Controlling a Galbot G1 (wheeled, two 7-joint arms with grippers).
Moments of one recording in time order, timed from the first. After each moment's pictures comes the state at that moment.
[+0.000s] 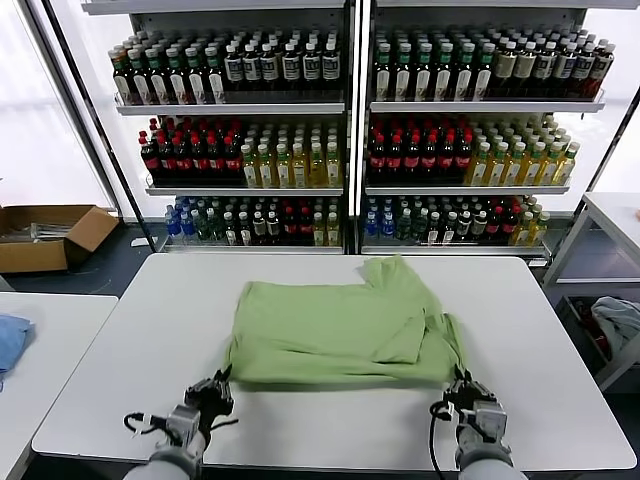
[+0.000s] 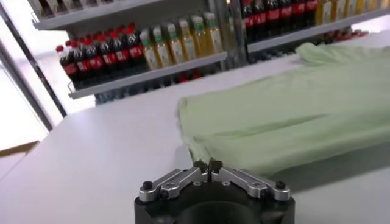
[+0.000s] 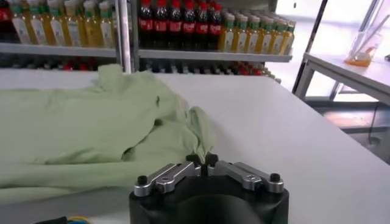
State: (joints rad) left arm 1.60 -1.14 -0.37 -2.14 -0.16 0.48 -0.18; right arm -1.60 1.27 0.43 2.18 0.28 -0.53 0.48
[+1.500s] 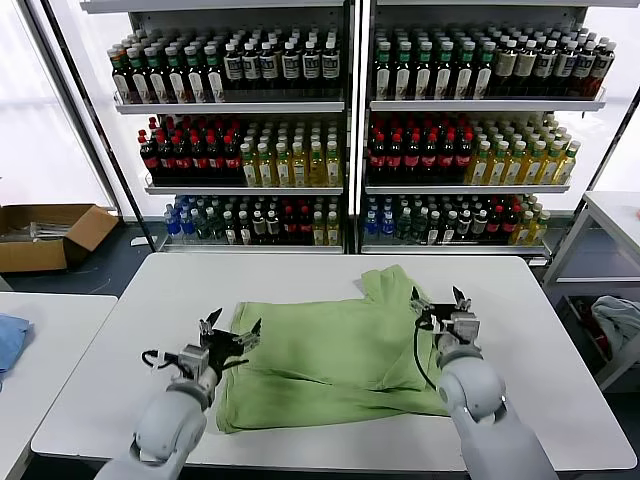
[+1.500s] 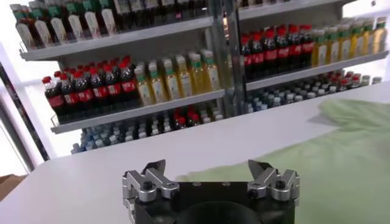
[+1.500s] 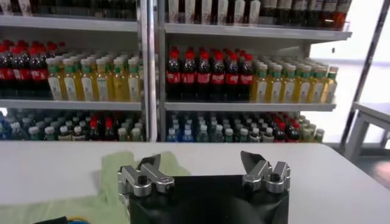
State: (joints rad) left arm 1.01 -1.14 -0.28 -1.74 -0.29 0.46 -0.09; right arm -0.81 1.28 0.28 1.60 0.37 -0.46 0.30
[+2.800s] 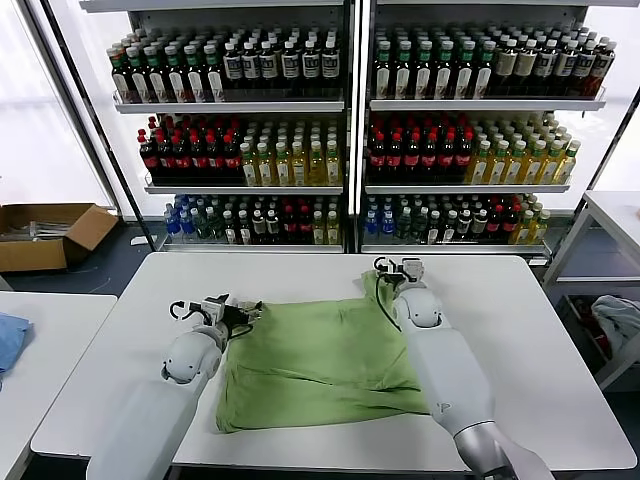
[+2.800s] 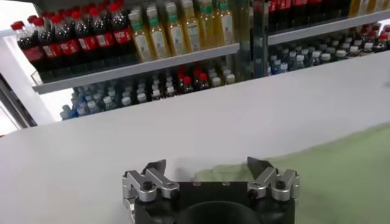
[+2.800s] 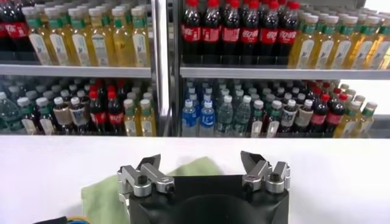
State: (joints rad) left arm 0.76 -1.18 -0.17 -1.39 -0.35 0.53 -0.06; right arm -0.46 1.46 0.24 0.97 0.29 -0.43 0.22
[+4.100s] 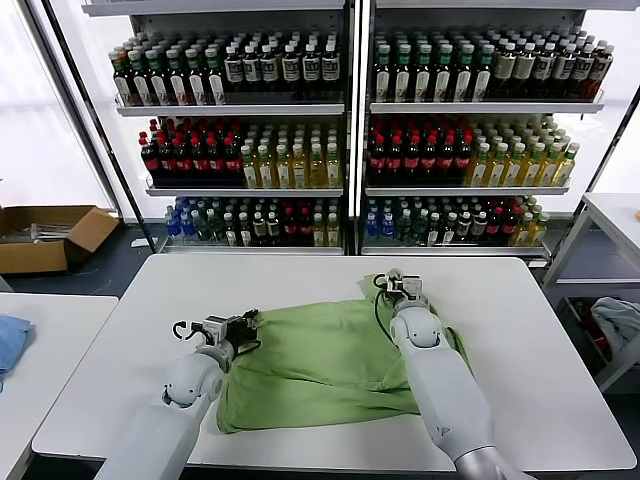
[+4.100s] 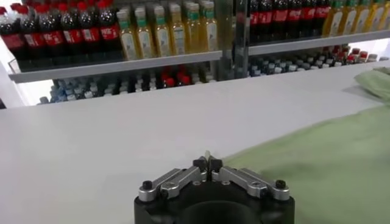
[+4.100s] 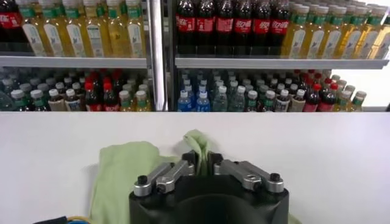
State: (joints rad) left arm 0.87 -1.19 -0.21 -1.48 -0.40 0.52 -0.05; right arm -0.58 1.45 0.26 1.11 0.31 -0.45 0.27
